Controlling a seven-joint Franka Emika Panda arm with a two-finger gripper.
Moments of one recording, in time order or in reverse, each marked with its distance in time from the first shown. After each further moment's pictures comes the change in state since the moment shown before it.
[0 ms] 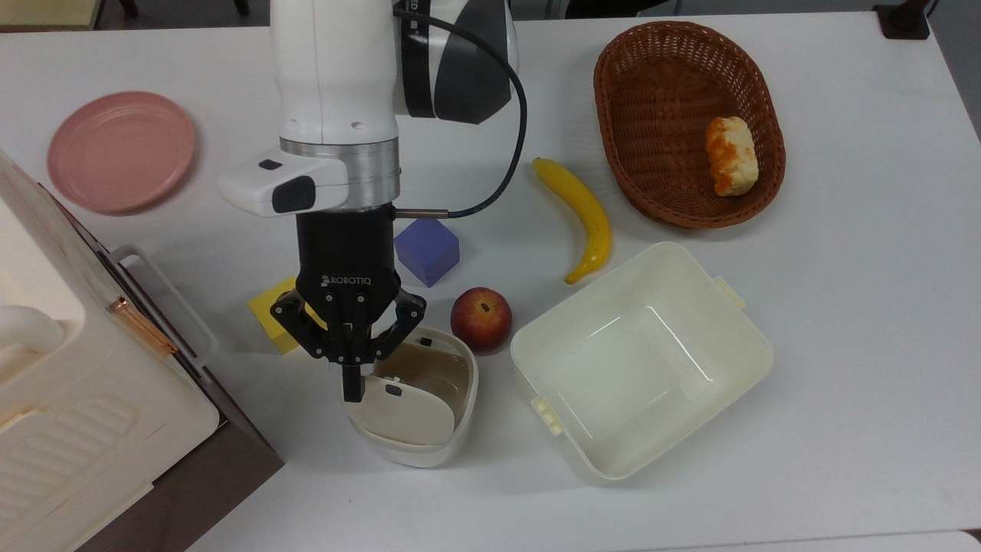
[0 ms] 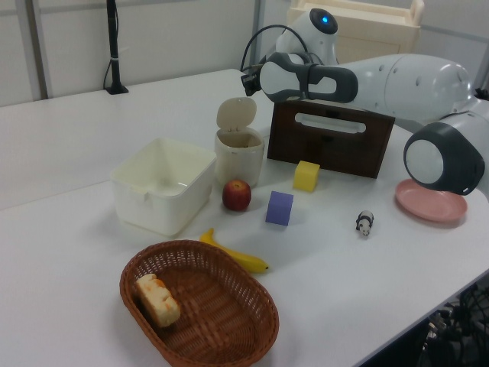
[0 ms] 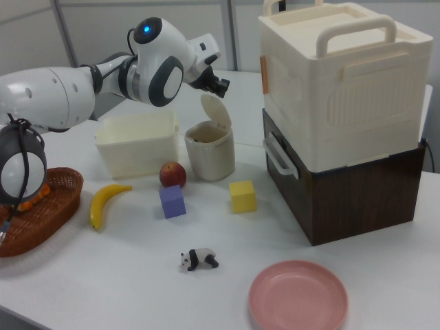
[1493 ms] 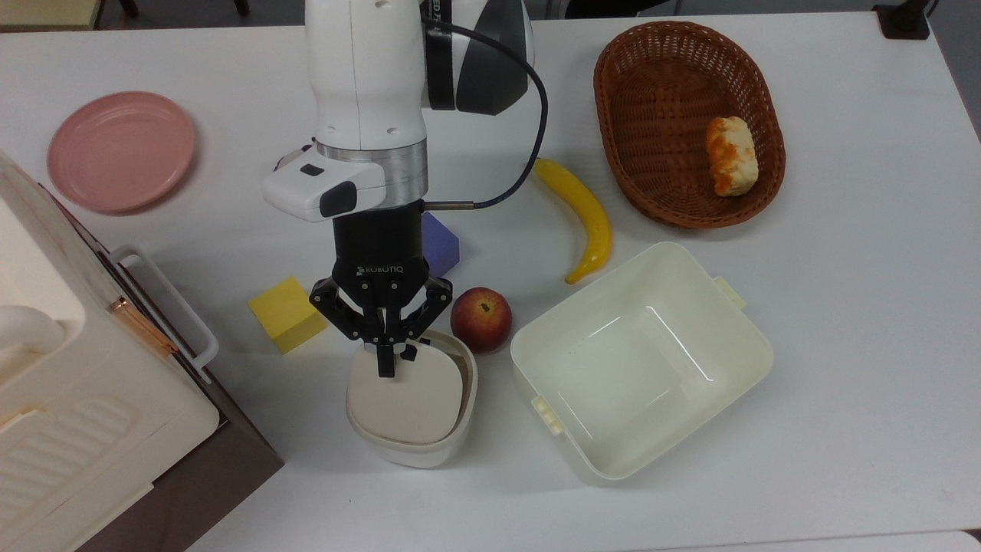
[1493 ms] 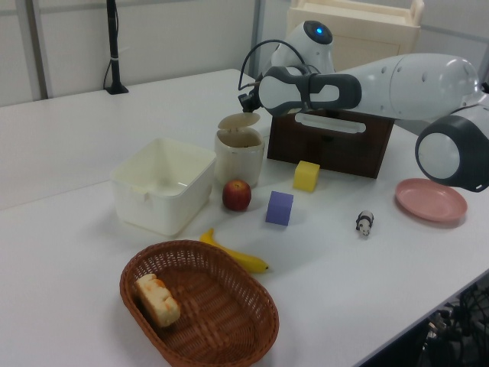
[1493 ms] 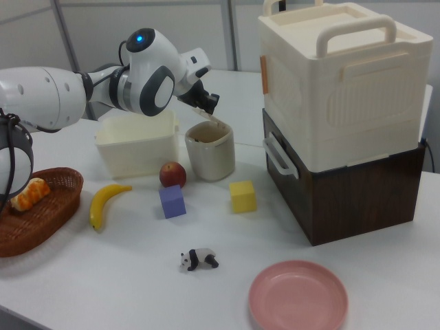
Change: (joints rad) arm 0.003 -0.082 0.040 -0.172 -0.052 0.000 -0.015
